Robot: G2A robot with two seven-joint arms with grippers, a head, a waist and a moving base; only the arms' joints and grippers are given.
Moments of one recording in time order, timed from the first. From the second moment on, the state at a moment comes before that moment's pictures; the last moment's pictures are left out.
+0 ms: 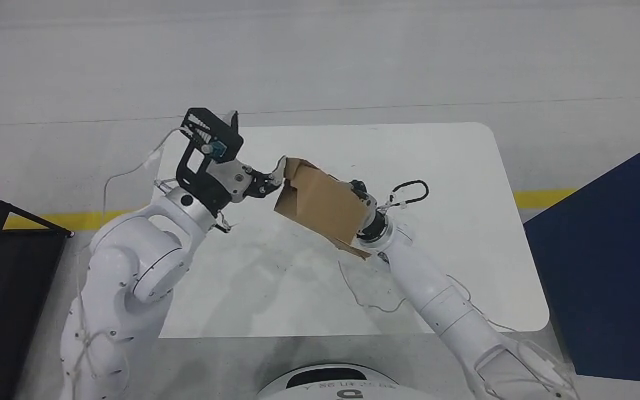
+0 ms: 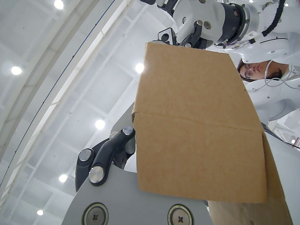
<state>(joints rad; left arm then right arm) 1.42 -1.12 -1.41 -2.24 1.10 -0.28 -0.57 -1.16 -1.41 0.92 -1.16 1.58 0.37 1.33</state>
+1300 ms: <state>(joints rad) 1.37 -1.11 -1.42 -2.14 0.86 -0.35 -0.63 -1.13 -1.37 0.83 -1.18 1.78 0.51 1.31</state>
